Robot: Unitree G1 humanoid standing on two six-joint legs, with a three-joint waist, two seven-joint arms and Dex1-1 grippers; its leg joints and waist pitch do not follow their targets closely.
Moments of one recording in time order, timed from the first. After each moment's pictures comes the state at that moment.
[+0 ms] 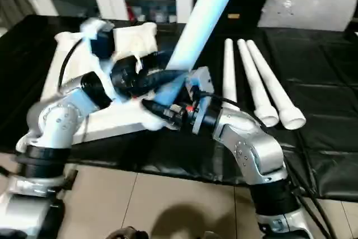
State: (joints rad) left arm -0.67 0.07 0.08 0.01 -0.80 0.53 -0.93; right arm -0.41 -0.24 0.12 -0.02 0.48 0.52 0.71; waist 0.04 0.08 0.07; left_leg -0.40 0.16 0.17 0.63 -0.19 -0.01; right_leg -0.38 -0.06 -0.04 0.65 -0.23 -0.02
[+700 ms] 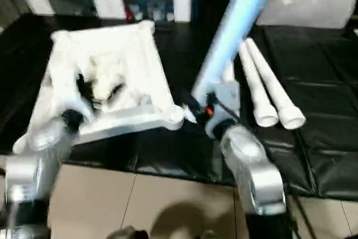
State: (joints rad) left arm -0.24 0.14 0.09 -0.20 -0.25 0.47 -0.24; right arm -0.18 -0.12 0.04 -0.25 0.24 0.54 0.19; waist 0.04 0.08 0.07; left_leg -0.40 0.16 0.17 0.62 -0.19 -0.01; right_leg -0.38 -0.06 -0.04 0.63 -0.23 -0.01
